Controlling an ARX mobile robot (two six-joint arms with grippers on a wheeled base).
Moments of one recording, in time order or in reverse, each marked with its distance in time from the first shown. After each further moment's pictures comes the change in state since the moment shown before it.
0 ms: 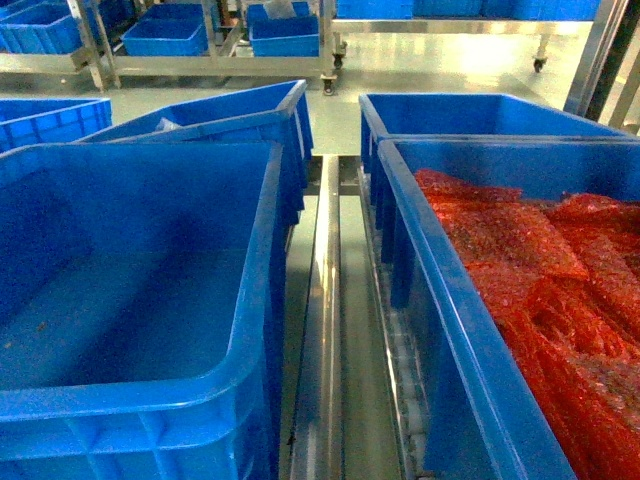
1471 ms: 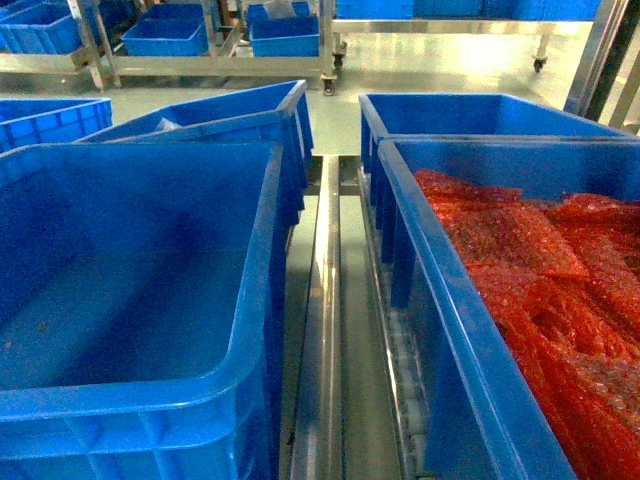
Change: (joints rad) left arm 0.000 0.000 0.000 0.000 0.000 0.000; right arm 0.000 0.000 0.000 0.000 0.000 0.000
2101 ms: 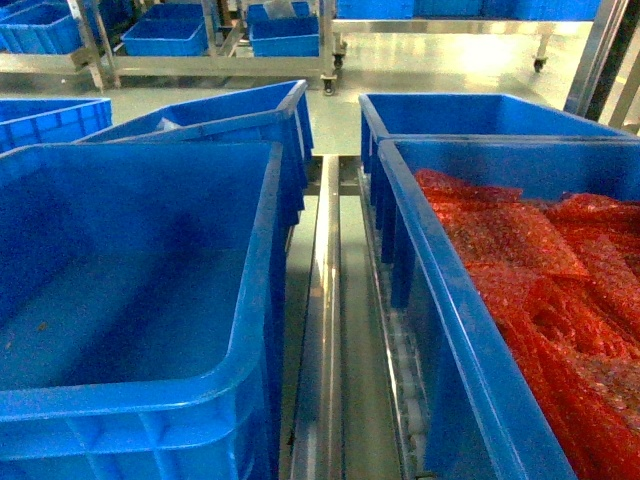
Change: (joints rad) left arm 0.000 0.000 0.000 0.000 0.000 0.000; right arm 0.000 0.000 0.000 0.000 0.000 0.000
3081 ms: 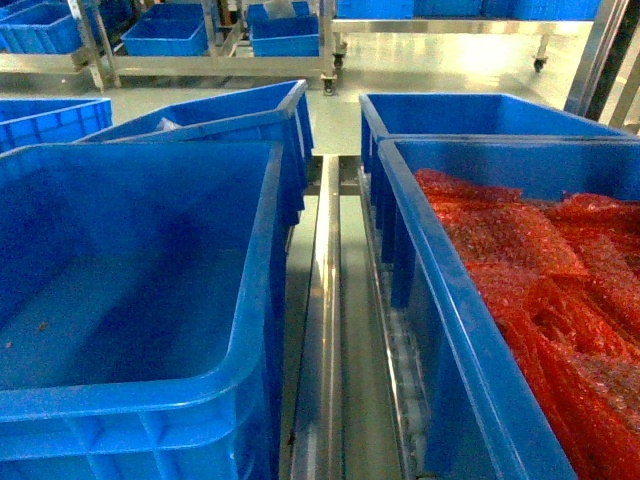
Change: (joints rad) left arm -0.044 0.554 -0.079 0.472 -0.249 -0.064; right arm 0.000 0.000 0.000 0.000 0.000 0.000
